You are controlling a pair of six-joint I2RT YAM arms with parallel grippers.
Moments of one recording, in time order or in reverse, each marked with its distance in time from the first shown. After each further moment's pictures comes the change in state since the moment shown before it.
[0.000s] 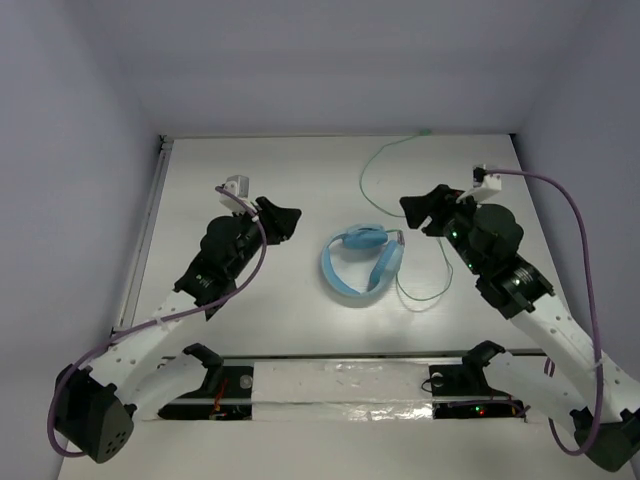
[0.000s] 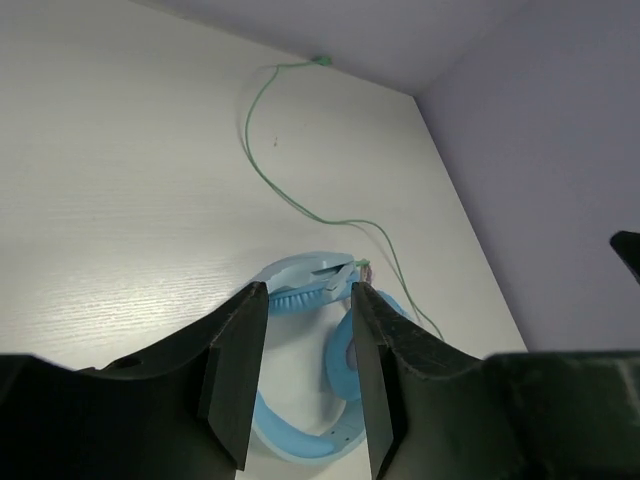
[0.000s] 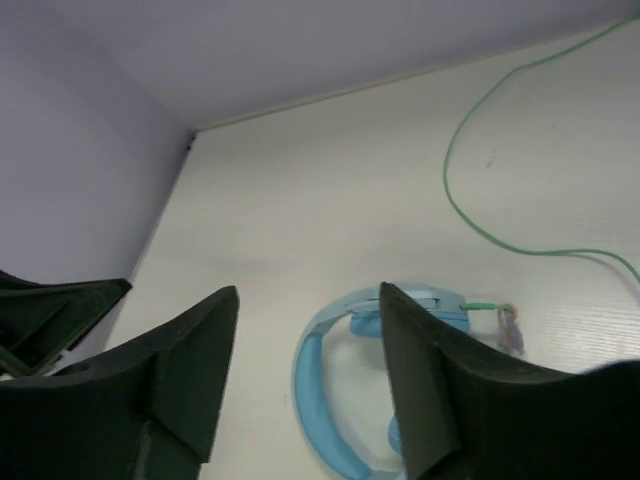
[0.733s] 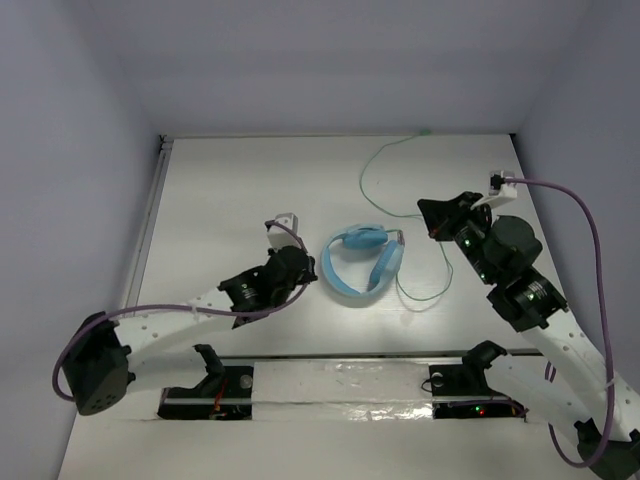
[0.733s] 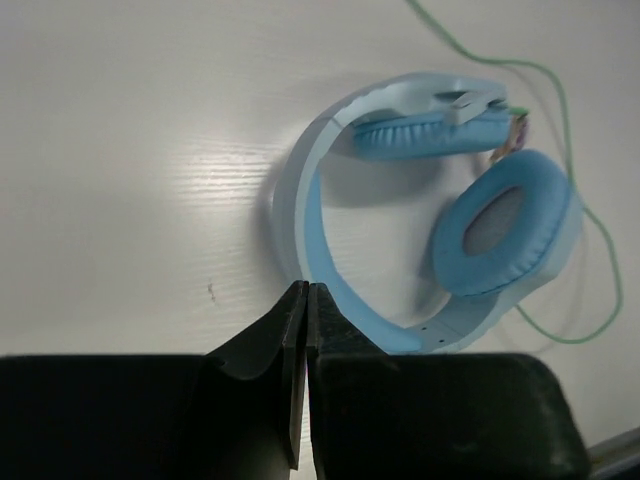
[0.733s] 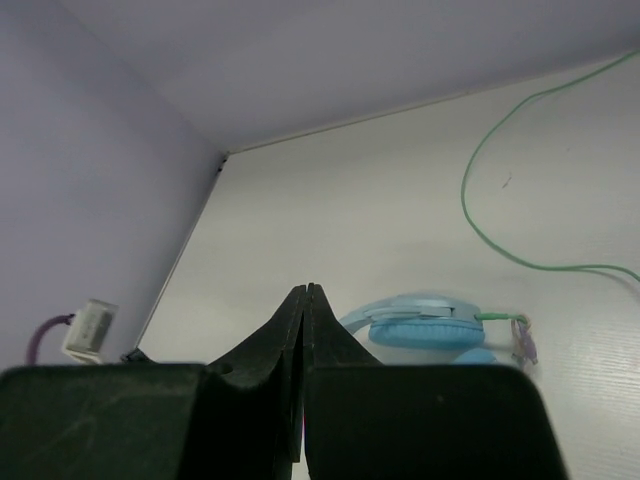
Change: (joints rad) left arm -0.391 0.154 -0.005 -0.262 -0.469 -0.116; right arm 0.000 -0.116 -0.018 0.005 -0.013 0.012
